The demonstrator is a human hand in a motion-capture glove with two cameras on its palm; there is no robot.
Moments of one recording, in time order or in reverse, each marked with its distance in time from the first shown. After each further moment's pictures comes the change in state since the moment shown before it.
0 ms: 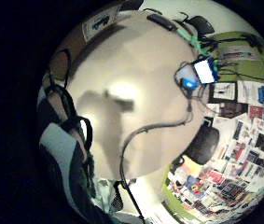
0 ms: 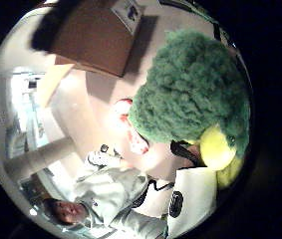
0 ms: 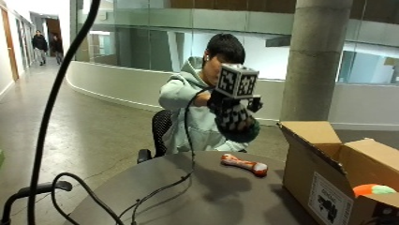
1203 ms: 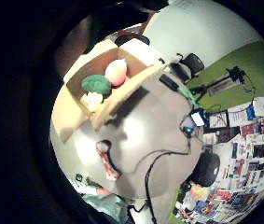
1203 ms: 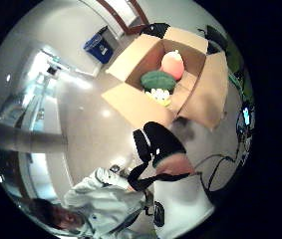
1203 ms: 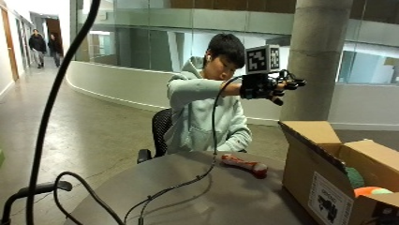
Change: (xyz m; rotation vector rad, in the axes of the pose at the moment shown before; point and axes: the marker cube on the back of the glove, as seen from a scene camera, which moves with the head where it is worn) arm -0.138 -0.008 -0.072 0.341 -0.042 -0.190
